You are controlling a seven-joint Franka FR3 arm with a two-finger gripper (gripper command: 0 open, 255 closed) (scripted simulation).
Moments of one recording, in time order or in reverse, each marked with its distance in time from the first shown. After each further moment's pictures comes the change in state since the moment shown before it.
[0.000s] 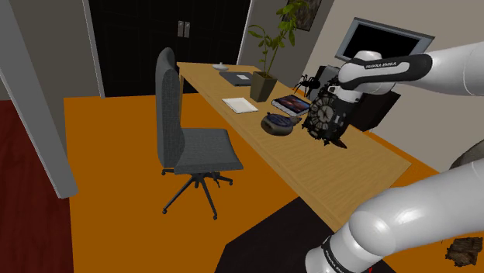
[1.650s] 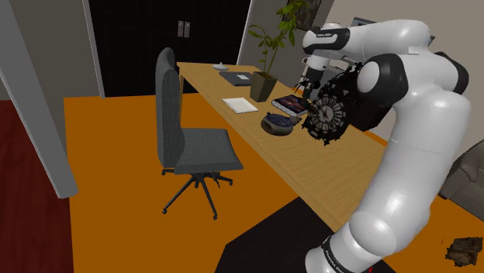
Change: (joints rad) arm 0.015 0.668 0.003 0.828 0.336 -0.234 -0.100
